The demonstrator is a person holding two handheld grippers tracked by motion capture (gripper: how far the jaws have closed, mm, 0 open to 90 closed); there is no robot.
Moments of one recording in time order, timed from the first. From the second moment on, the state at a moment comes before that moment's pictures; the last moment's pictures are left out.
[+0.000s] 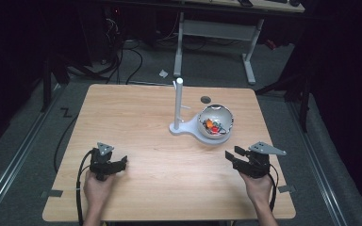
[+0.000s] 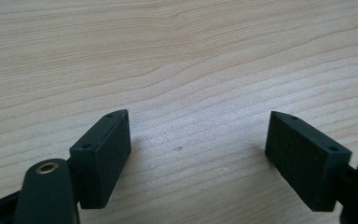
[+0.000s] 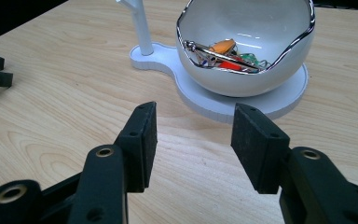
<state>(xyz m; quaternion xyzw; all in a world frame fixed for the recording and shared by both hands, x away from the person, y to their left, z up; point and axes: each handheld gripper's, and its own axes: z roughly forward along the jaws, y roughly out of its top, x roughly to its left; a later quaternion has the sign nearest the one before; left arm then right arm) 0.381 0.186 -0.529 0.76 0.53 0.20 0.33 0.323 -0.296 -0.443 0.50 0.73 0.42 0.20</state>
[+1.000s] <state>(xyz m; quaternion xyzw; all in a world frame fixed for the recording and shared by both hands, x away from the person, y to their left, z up) 0.381 0.186 -0.529 0.76 0.53 0.20 0.33 0.331 -0.297 -0.481 0.52 0.74 0.37 0.21</state>
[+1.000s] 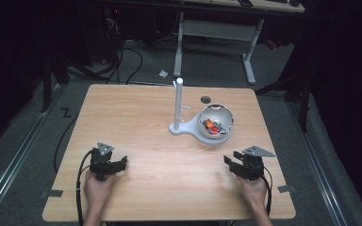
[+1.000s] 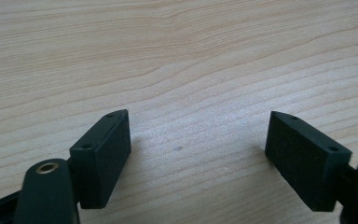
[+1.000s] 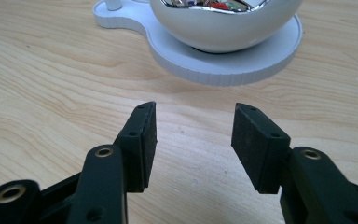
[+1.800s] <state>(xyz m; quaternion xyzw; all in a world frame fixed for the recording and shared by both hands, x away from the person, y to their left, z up) 0.381 0.186 -0.529 0.76 0.53 0.20 0.33 0.341 -0.303 -0.510 0.54 0.74 0.32 0.22</state>
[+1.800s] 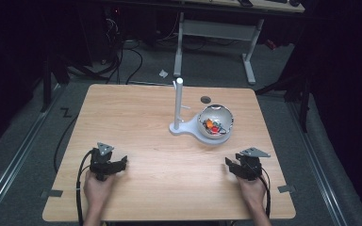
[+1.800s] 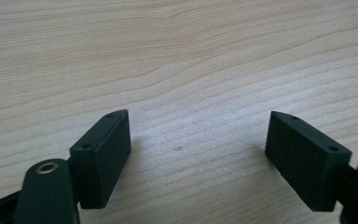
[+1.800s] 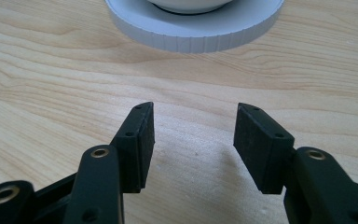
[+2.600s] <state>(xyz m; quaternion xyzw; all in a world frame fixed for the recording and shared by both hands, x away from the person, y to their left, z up) 0.381 0.185 -0.529 0.76 0.53 0.20 0.33 0.349 -0.307 -0.518 0.56 0.74 0.30 0.23</state>
